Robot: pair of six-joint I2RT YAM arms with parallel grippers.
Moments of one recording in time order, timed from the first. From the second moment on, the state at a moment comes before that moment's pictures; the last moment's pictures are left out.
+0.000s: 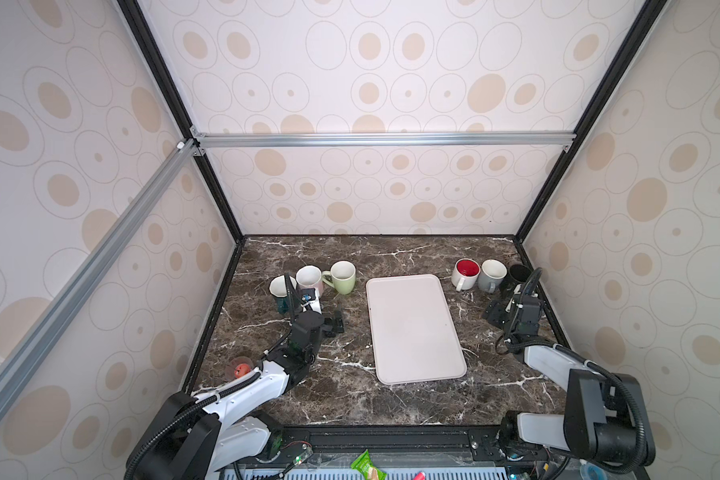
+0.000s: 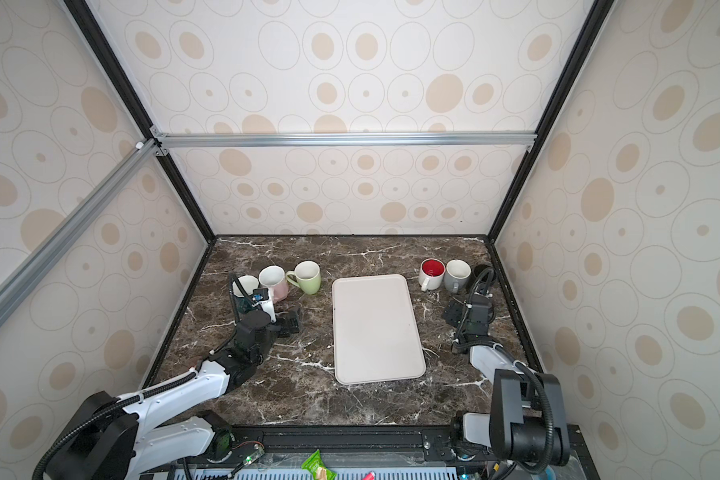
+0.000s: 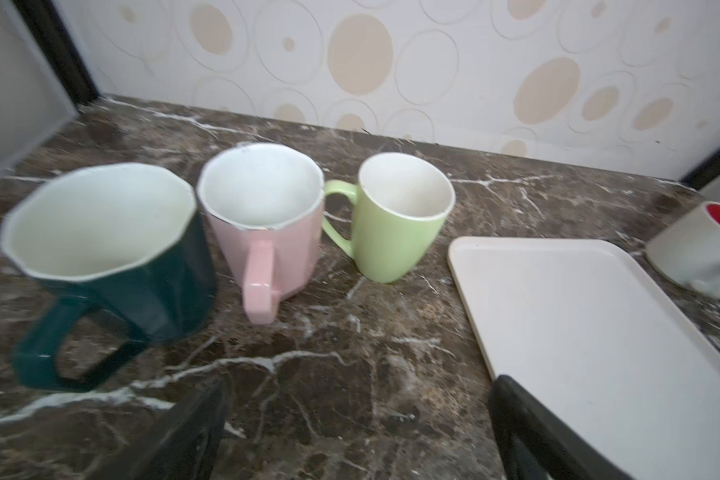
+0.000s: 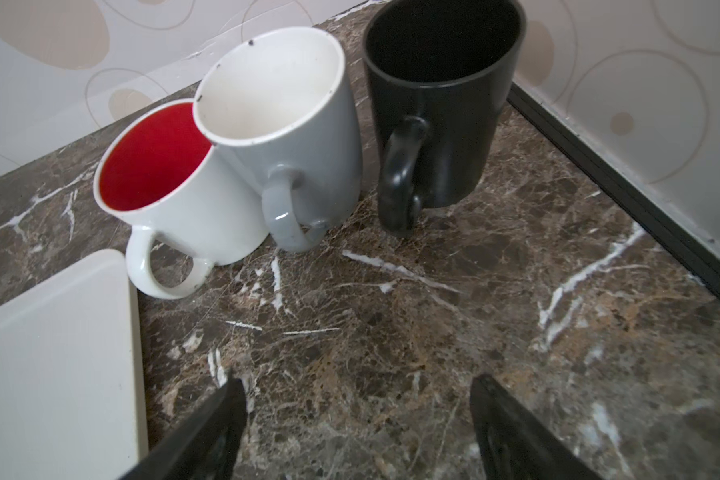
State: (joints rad) left arm -0.53 1.12 0.40 0.34 -0.47 -0.34; right arm -0.08 1.33 0.49 0.24 0.14 0.30
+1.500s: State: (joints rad) left arm -0.33 1.42 0.05 1.40 -0.61 0.22; right arm 0.08 1.42 0.51 0.35 0.38 0.15
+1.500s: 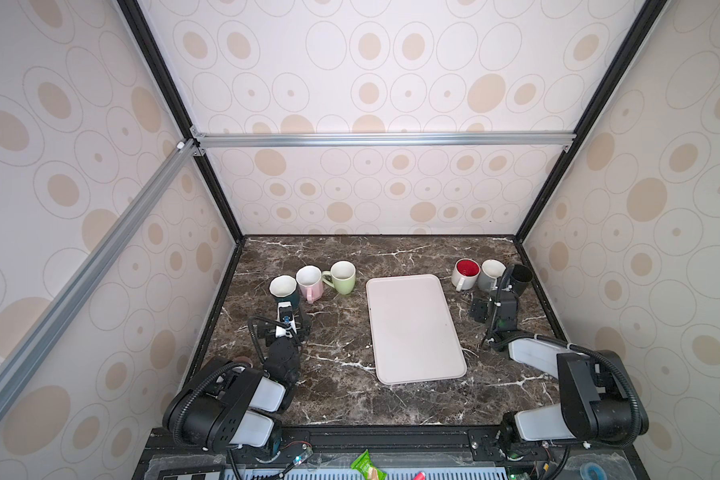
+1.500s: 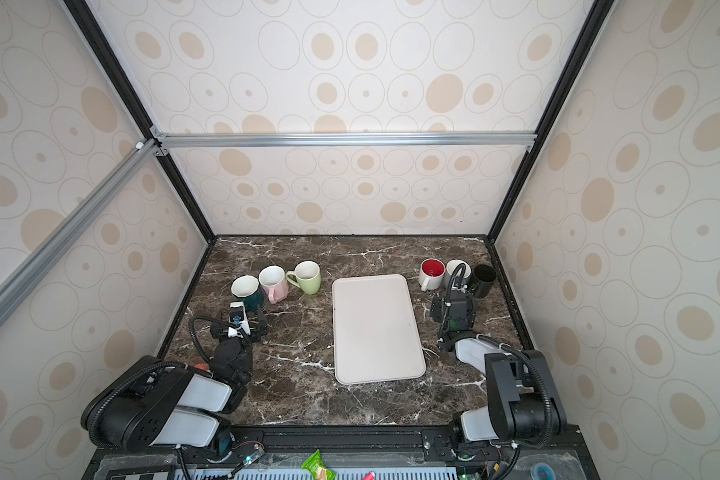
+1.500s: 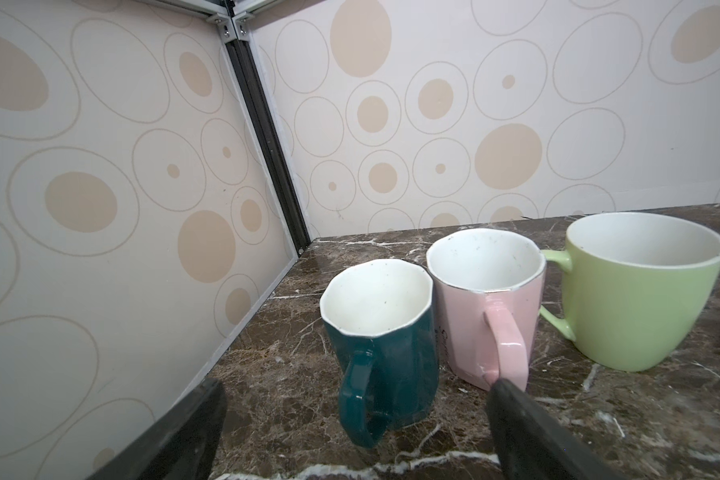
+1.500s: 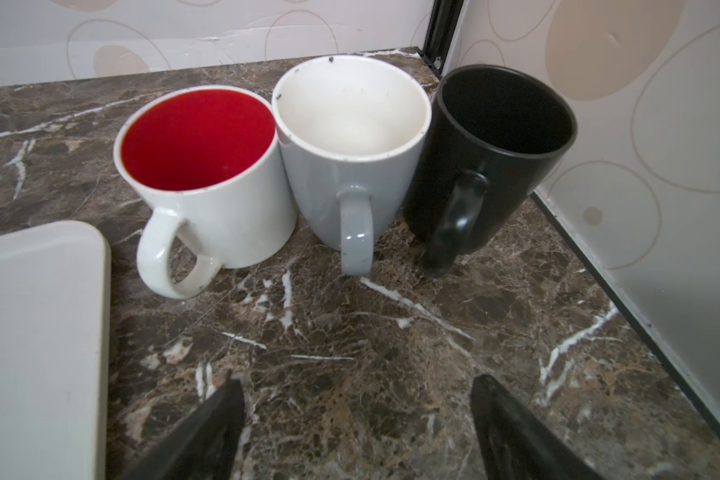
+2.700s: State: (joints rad) left arm -0.10 1.58 0.17 1.34 -0.30 0.10; right arm 0.09 1.55 0.40 0.72 0.31 0.03
